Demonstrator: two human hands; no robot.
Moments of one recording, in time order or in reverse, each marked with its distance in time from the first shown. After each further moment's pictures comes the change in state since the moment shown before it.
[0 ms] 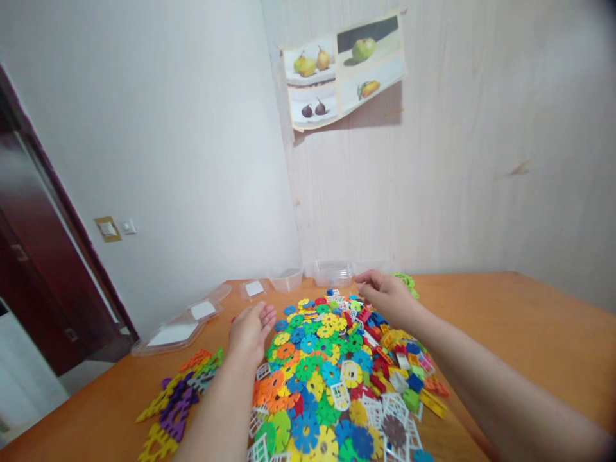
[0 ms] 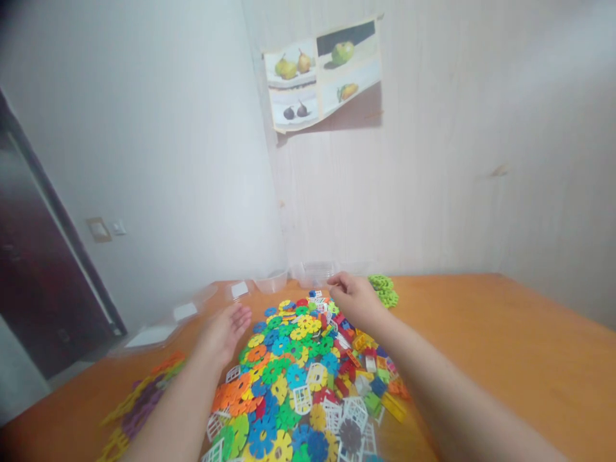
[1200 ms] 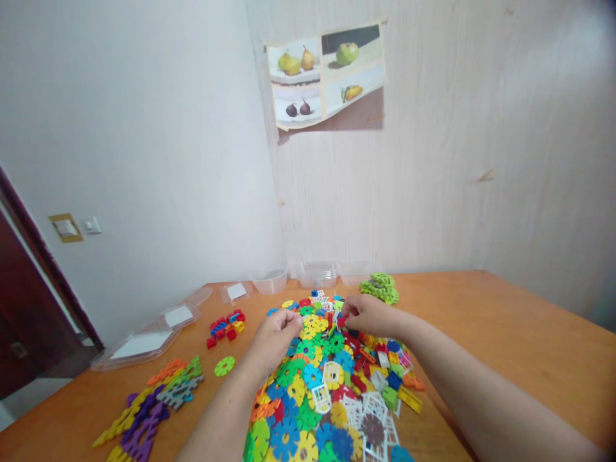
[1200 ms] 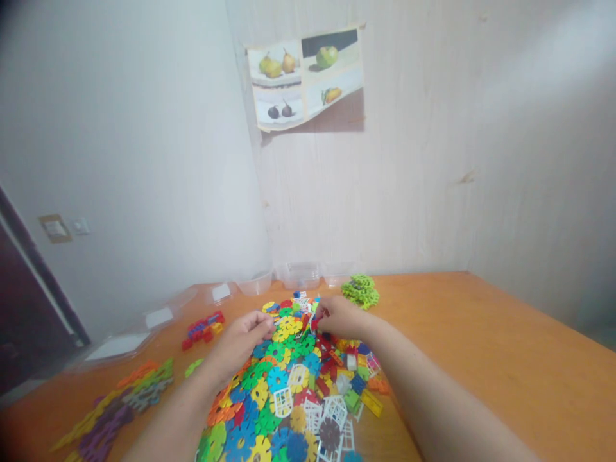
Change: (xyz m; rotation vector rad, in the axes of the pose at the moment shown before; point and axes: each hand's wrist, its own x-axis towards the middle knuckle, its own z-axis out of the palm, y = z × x) left_hand -0.054 -0.020 0.034 0.763 -0.591 0.289; right_hand -0.006 0.021 -0.001 -0.154 -0.369 0.075
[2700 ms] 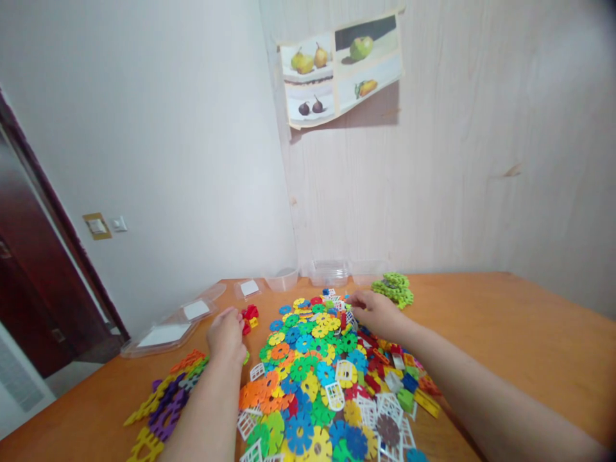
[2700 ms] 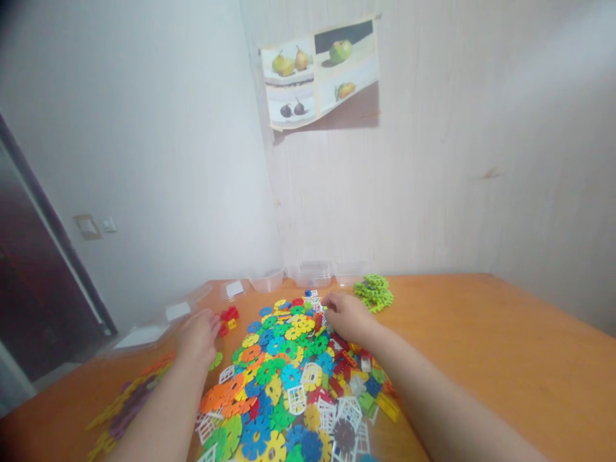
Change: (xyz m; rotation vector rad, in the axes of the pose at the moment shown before) left_hand 0.036 -0.059 -0.079 -0.638 0.983 -0.213; right_hand 0.011 0.010 0.023 -0.051 0.217 -0.110
